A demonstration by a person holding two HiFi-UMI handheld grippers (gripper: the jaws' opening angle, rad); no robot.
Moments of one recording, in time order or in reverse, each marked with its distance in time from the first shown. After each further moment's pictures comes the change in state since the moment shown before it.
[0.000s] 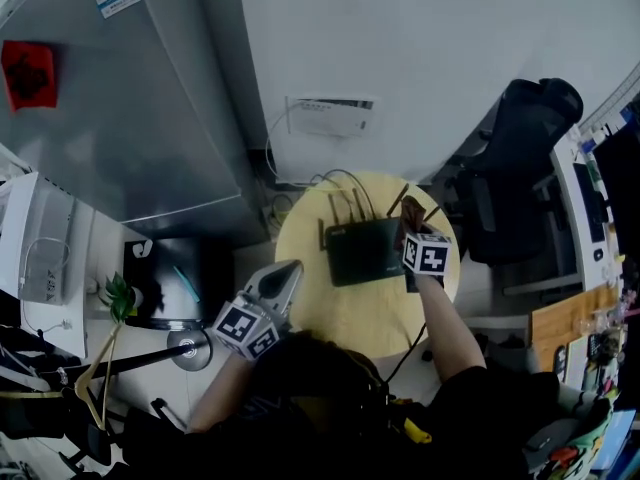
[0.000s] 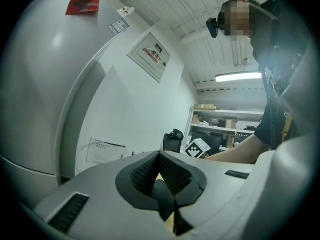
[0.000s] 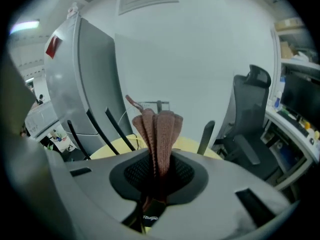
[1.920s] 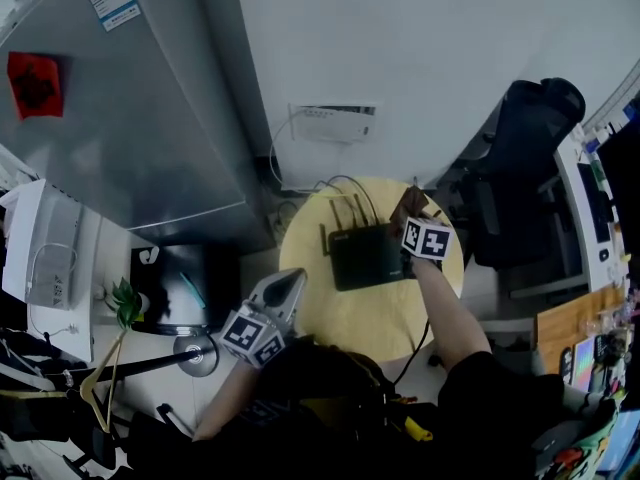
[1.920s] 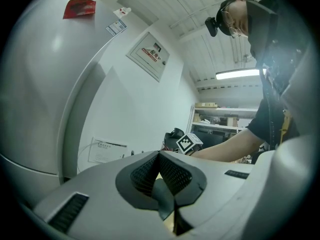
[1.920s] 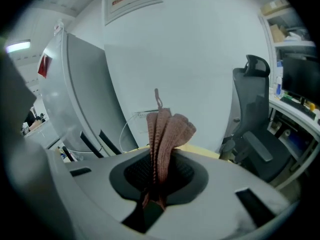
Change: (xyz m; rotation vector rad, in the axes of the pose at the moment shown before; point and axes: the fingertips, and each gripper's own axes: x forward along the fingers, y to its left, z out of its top) left arm 0.000 -0.008 -0.004 0.017 0.004 0.024; right arm 0.020 0.005 0.041 0.124 -0.059 0.060
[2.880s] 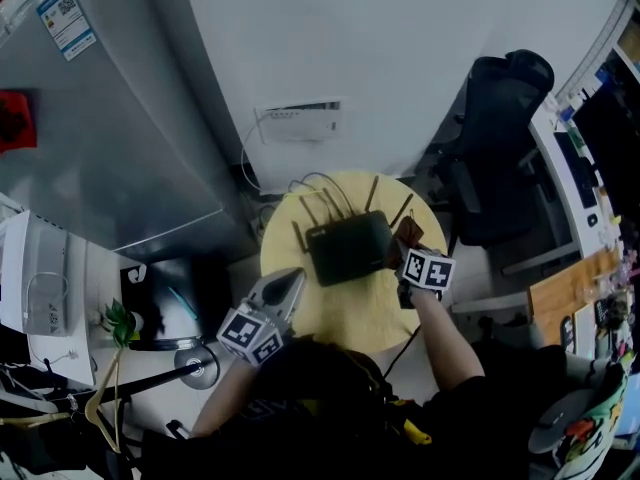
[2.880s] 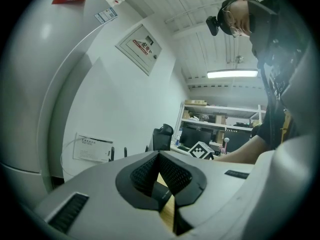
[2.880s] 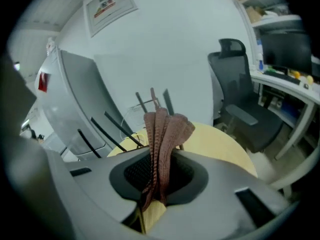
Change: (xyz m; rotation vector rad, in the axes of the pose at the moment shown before) left arm 0.024 -0.036 -0.011 0.016 0.056 -0.125; right arm -0.070 -0.040 -0.096 0.191 0.029 0.024
